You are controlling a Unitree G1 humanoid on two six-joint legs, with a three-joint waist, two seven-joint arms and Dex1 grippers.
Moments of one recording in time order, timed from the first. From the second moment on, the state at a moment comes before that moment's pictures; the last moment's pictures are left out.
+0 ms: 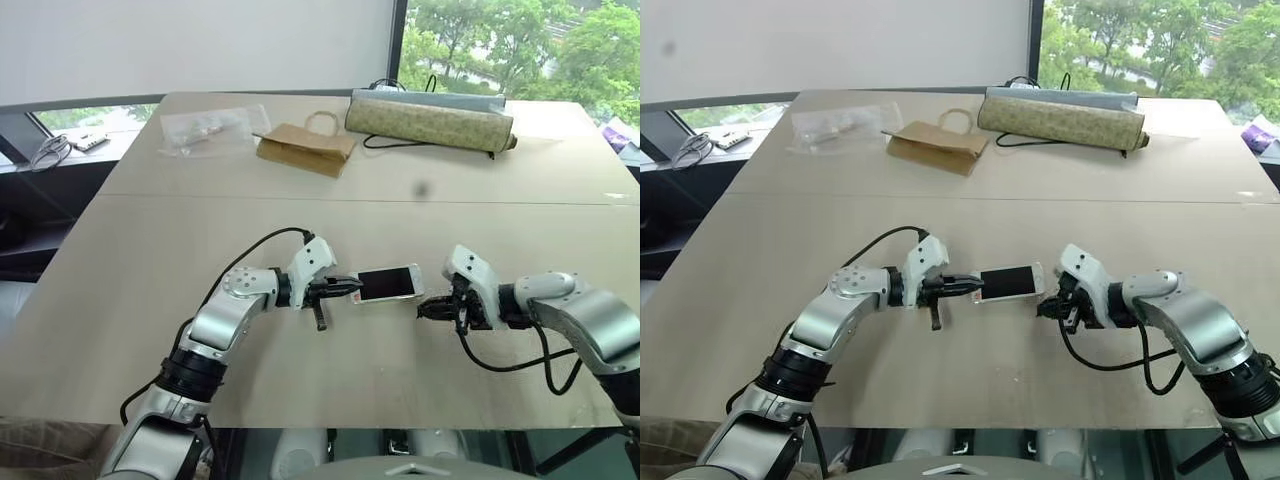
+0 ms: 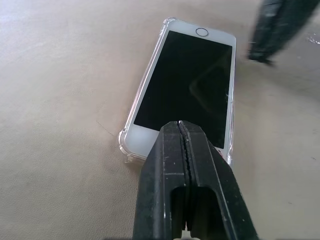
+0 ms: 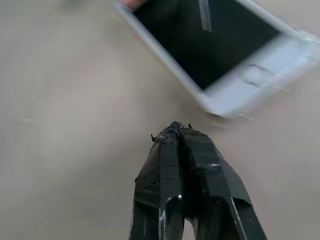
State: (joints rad) left arm -0.35 0.50 -0.26 -0.01 -0.23 0.39 -1.00; right arm -0.32 -0.75 0.19 -0.42 0.50 1.01 0.97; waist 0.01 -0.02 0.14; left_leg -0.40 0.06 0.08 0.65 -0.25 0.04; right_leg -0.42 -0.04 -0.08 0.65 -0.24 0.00
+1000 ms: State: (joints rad) left arm -0.34 0.50 -0.26 -0.01 -0.22 0.39 -0.98; right arm -0.55 -0.74 0.45 -0.19 0.27 0.89 0.92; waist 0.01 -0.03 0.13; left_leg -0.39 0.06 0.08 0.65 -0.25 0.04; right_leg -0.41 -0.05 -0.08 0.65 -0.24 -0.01
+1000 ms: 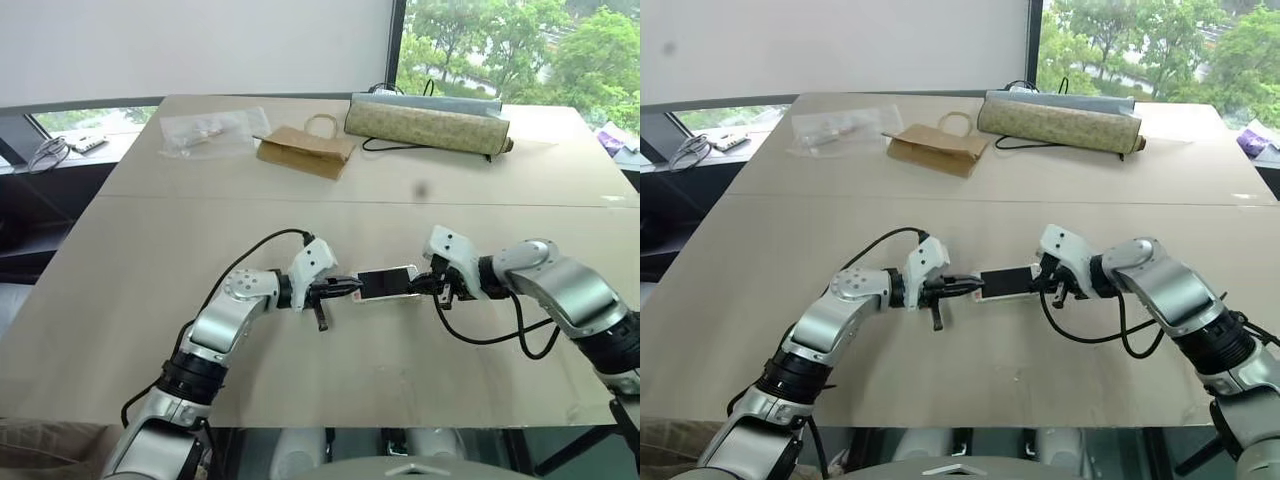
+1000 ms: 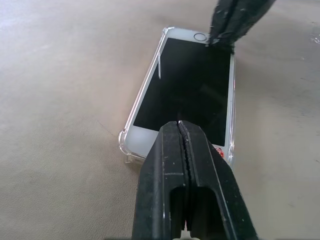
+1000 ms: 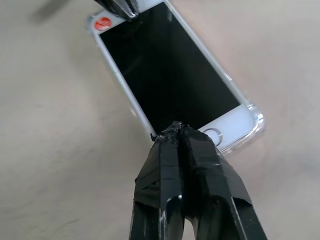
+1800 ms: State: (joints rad) left arm -0.29 0.42 -0.11 -0.07 -0.38 0.43 -0.92; right arm -0.21 -0.55 0.09 -0.29 0.33 0.56 0.84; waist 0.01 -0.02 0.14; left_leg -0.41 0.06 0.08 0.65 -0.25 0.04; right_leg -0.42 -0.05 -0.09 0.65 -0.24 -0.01
